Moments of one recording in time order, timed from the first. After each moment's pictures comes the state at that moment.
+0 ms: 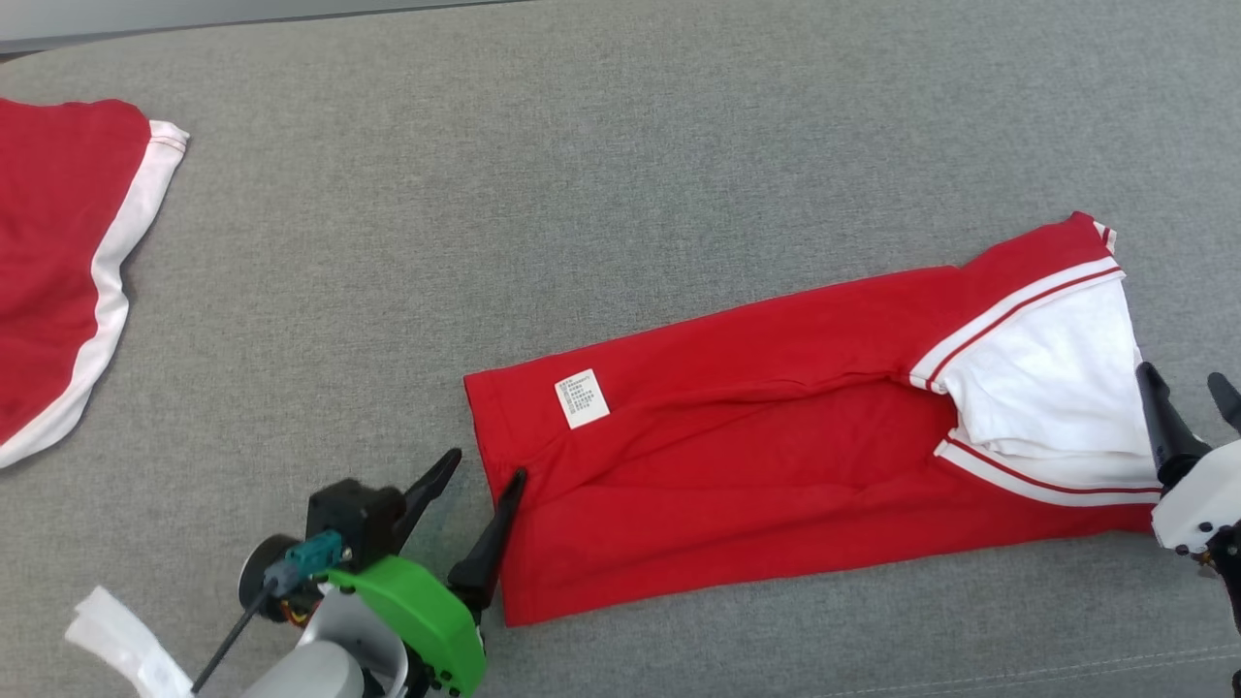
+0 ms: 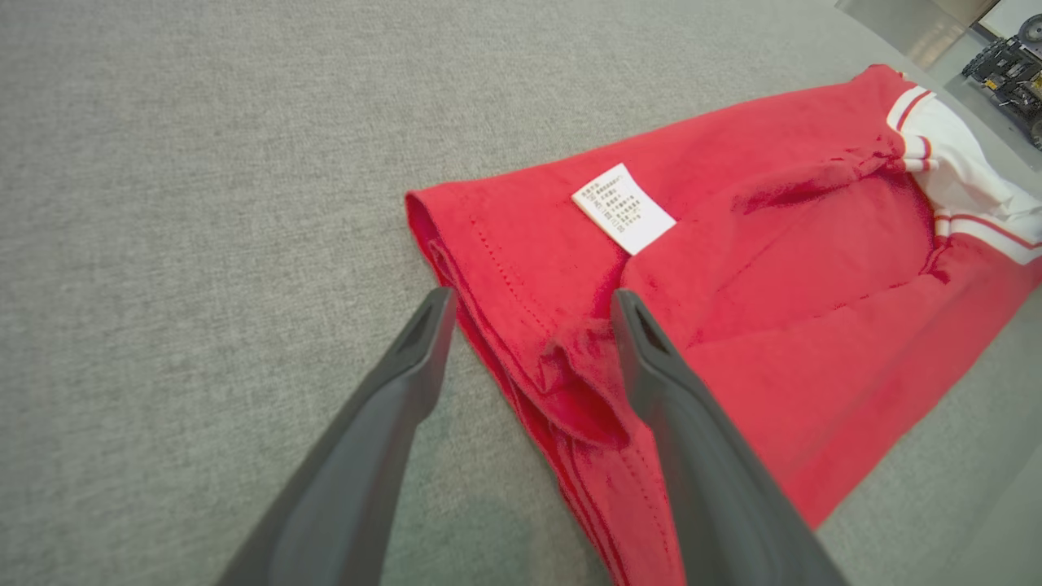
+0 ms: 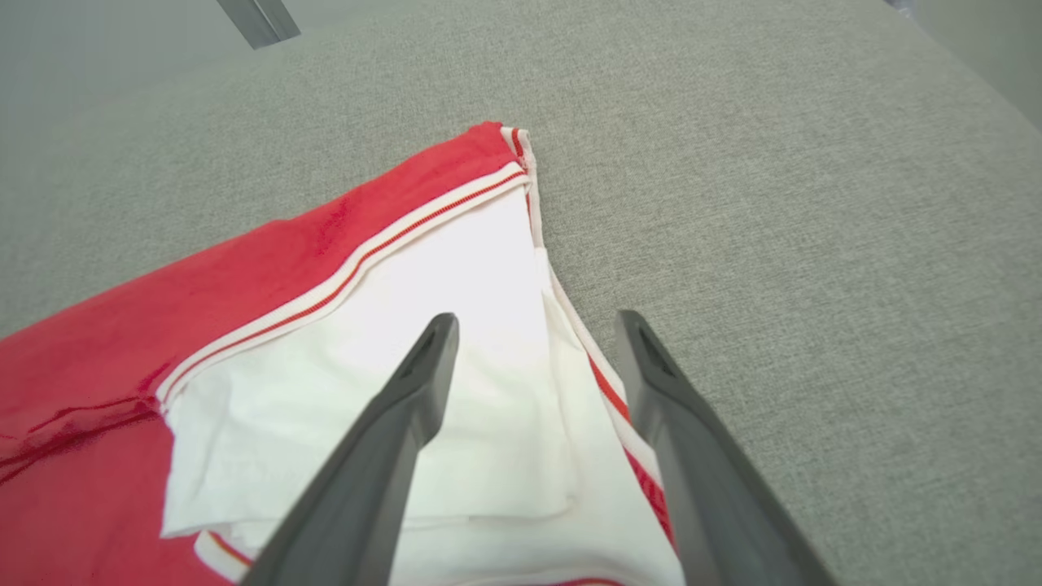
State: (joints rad) left arm -0.32 0.46 -0.81 0.16 -0.79 0.08 -0.11; right arm -0.11 -0.25 -0.27 0.06 0.41 0.13 0.32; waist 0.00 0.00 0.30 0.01
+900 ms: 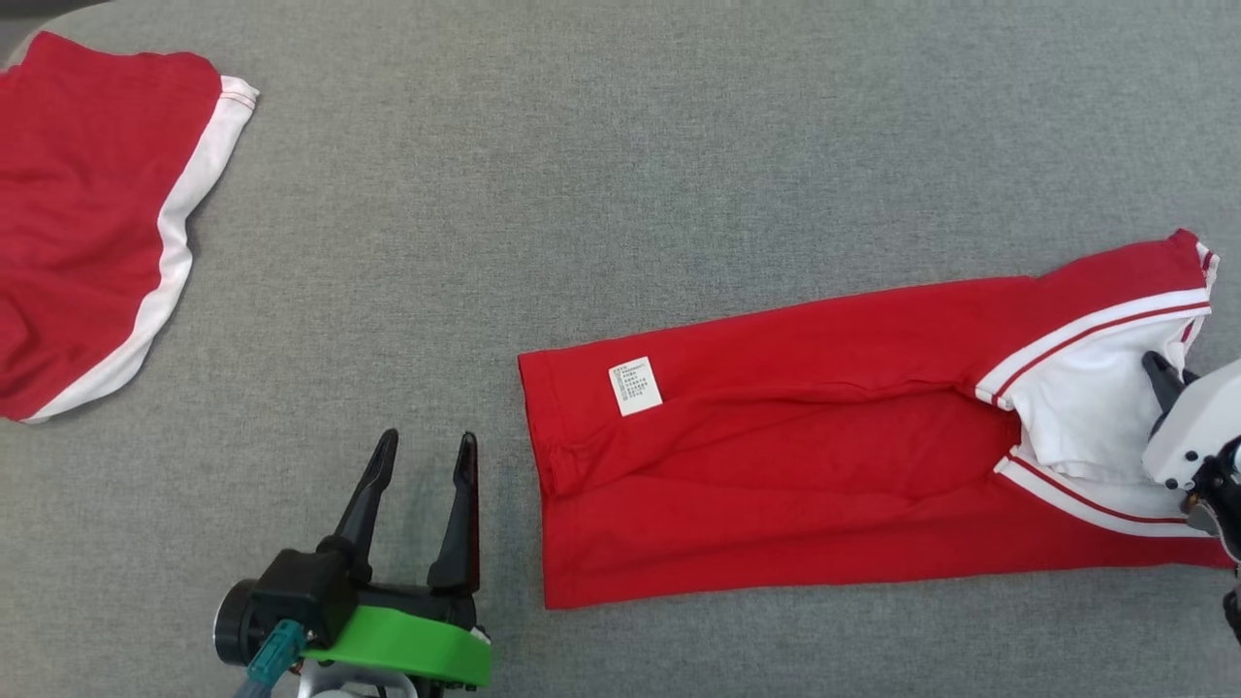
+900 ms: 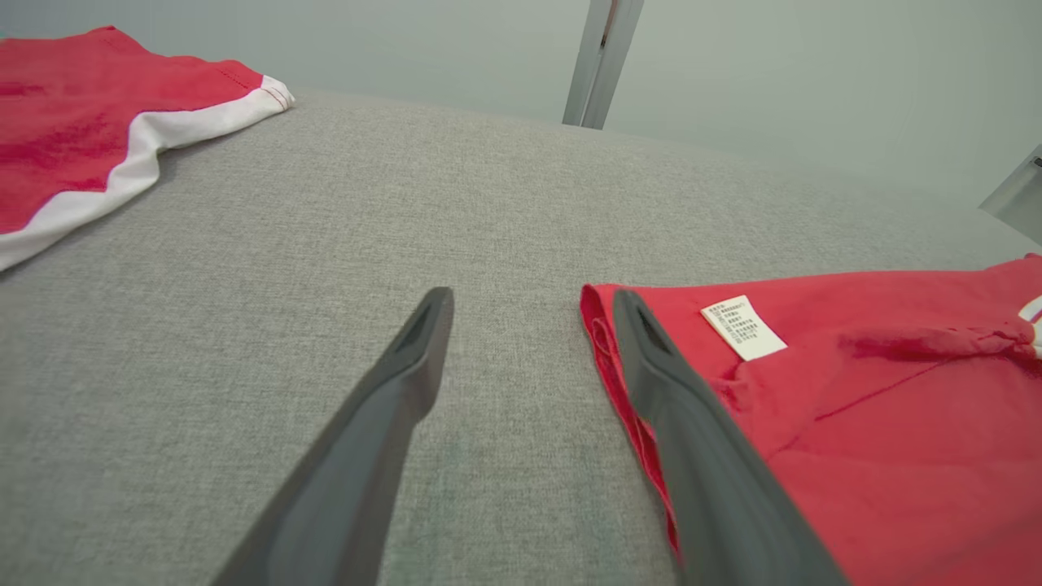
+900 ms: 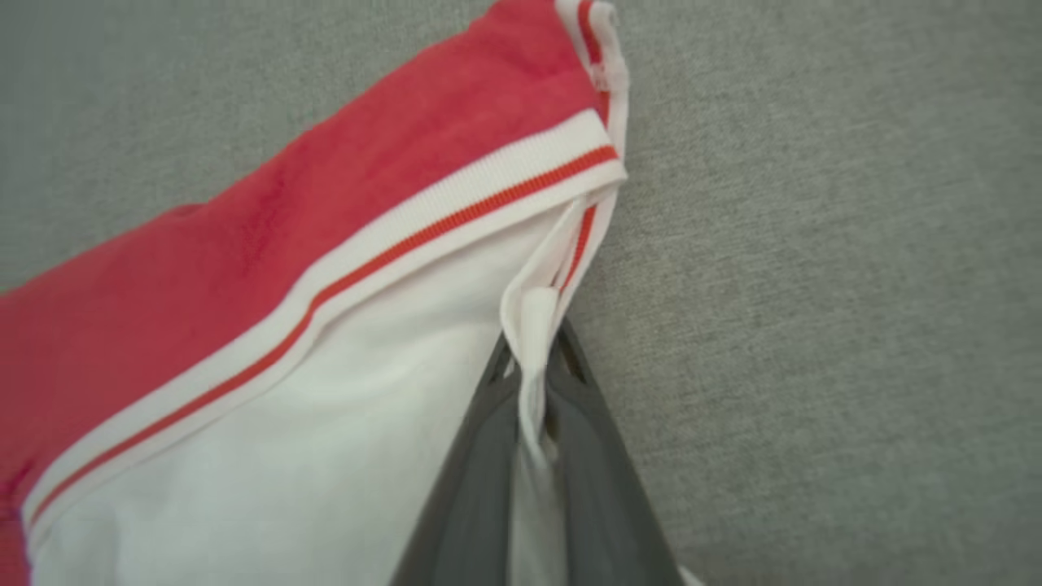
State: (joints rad) left arm -0.03 0.08 -0.27 0.09 -0.31 -0.03 -0.26; right arm -0.34 -0.29 -0.24 0.40 0.40 0.13 0.45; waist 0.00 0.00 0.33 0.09
